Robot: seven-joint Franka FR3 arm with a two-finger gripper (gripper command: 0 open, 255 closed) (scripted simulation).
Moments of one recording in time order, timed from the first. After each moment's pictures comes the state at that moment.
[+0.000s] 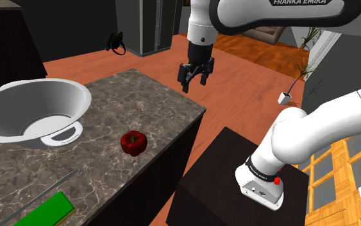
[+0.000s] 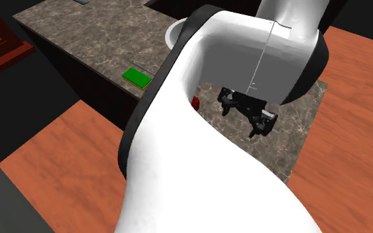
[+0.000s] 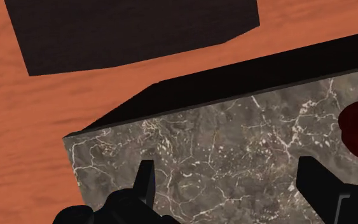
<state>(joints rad) 0.08 -0.53 0.18 -2.29 0.07 1.68 0.41</state>
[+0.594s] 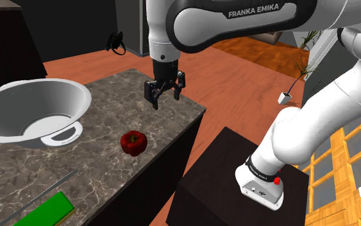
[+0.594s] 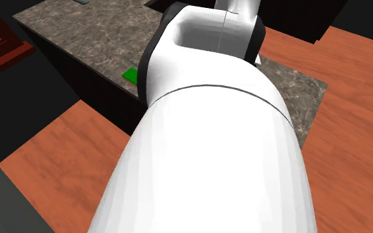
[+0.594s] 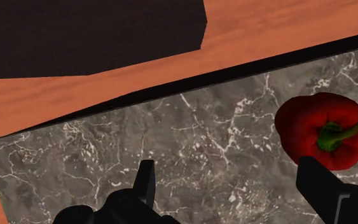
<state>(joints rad) 0.12 -0.25 0.33 -2.14 0.10 1.77 0.61</state>
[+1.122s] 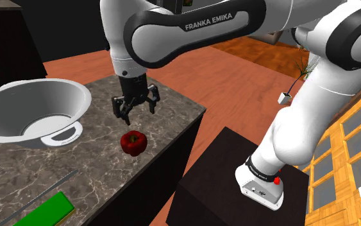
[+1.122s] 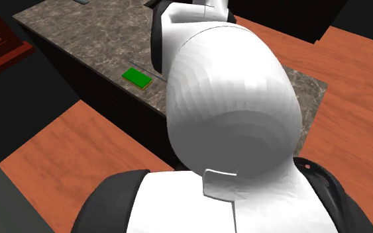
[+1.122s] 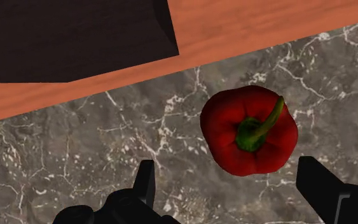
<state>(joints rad) 0.17 0.05 0.42 -1.92 0.04 1.80 0.79</state>
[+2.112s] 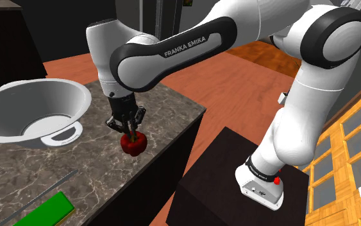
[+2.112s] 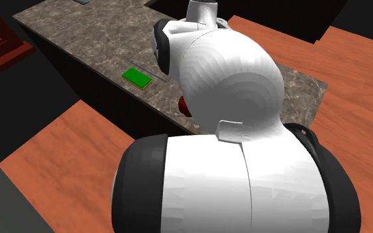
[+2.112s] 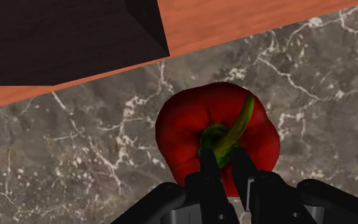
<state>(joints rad) 0.21 0.20 0.44 -1.89 0.00 1.90 0.86</state>
